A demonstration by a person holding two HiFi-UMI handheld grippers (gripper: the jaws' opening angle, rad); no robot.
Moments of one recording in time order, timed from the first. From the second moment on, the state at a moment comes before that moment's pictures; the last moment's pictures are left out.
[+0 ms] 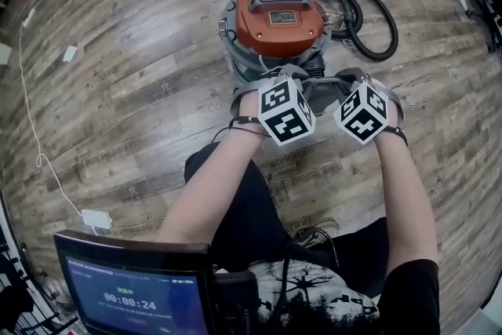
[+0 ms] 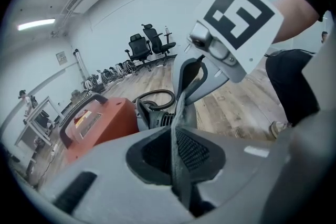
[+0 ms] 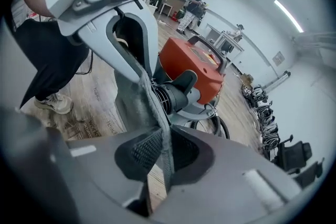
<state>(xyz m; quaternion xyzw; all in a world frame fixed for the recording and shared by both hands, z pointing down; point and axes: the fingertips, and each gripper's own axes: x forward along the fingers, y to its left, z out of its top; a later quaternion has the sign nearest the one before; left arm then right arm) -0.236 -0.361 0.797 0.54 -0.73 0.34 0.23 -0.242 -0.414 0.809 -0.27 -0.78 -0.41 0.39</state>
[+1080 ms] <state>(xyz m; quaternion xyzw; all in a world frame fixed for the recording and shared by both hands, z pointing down) -0.239 -0.362 0.793 0.53 -0.75 0.36 0.17 -0.242 -0.416 0.813 -0.25 -0.76 -0.46 0.39</state>
